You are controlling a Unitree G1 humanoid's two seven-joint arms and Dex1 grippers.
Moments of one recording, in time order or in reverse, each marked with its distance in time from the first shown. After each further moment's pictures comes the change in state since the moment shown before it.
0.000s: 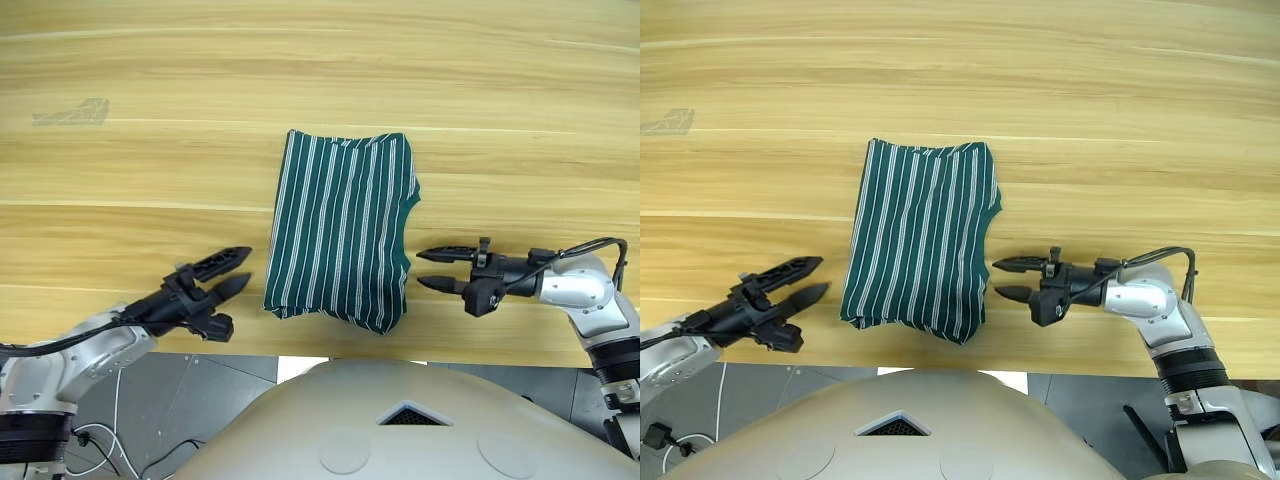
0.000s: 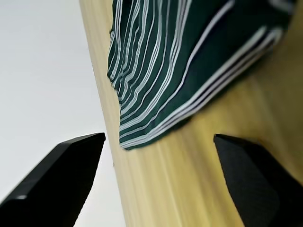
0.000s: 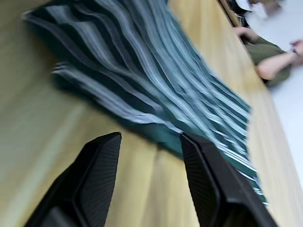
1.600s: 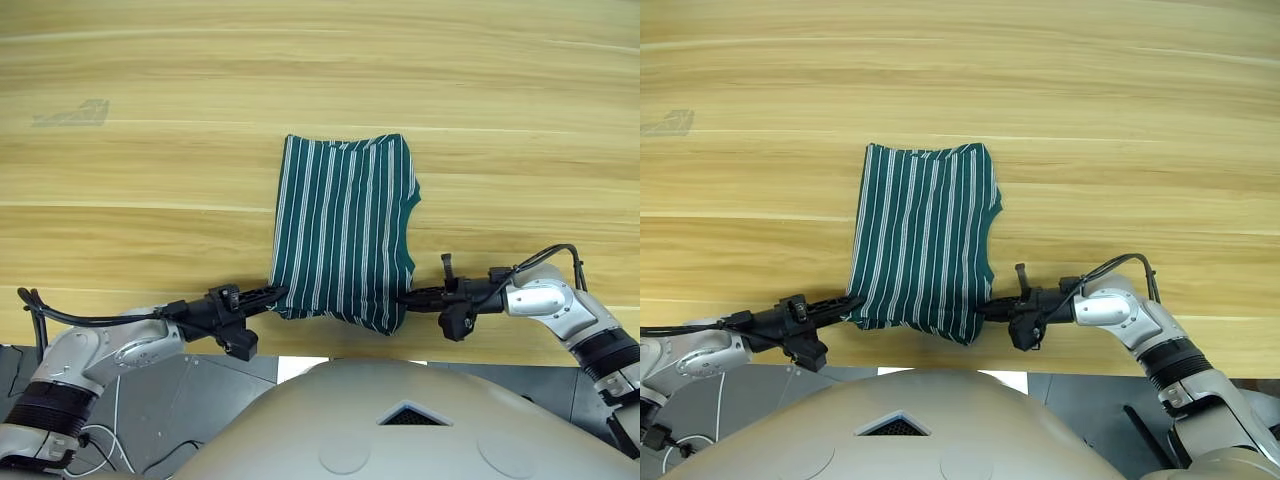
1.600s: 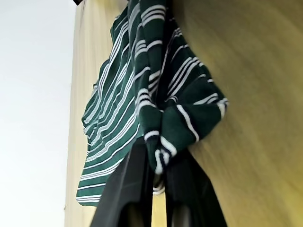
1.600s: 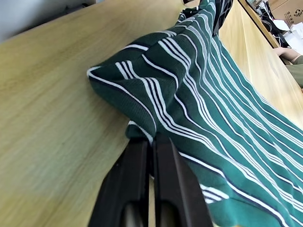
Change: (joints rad) left arm -0.131 0.066 -0.291 0.105 -0.324 -0.039 -0.215; right arm -0.089 -0.015 0.284 0.041 0.058 0.053 -0.030
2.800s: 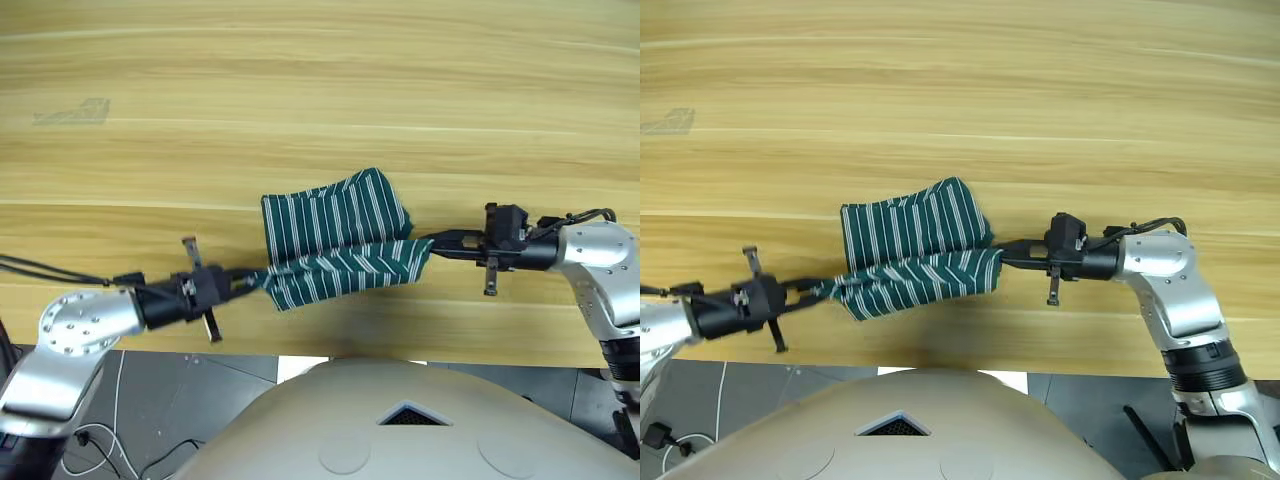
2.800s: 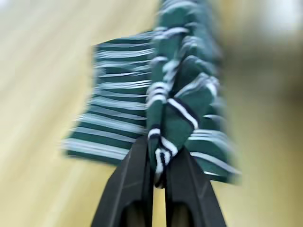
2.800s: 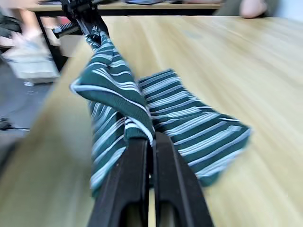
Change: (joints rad) left arm 0.087 -0.037 0.272 -0.475 -1.004 0.984 -0.704; right arm 0.005 0.045 -0.348 -0.346 0.627 0.973 0.260
